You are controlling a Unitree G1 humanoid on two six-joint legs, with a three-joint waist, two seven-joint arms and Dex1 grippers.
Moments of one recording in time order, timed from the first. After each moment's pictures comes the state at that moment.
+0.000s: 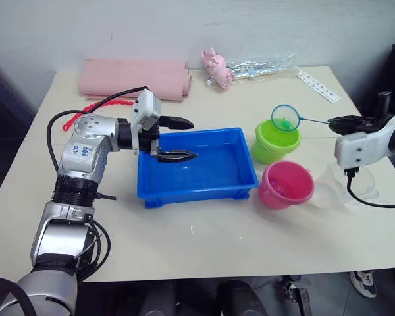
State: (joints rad) left arm -0.90 0.55 -0.07 0.31 -0.33 0.30 -1.25; right arm -0.61 -1.30 0.07 0.25 -0.57 -0.74 0.55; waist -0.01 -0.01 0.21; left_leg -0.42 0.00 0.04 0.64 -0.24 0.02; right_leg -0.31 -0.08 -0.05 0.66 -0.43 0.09
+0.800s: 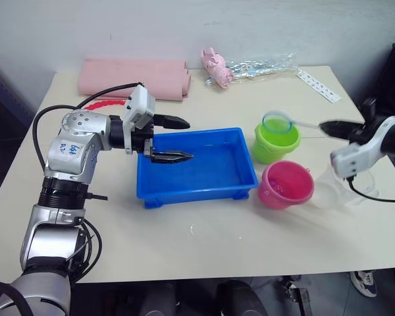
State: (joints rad) left arm -0.87 0.61 -0.05 0.19 -0.36 0.40 -1.27; right arm -0.72 -1.28 0.13 0.42 -0.58 -0.85 0.44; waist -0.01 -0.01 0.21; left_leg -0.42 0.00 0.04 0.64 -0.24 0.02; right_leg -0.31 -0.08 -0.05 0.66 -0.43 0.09
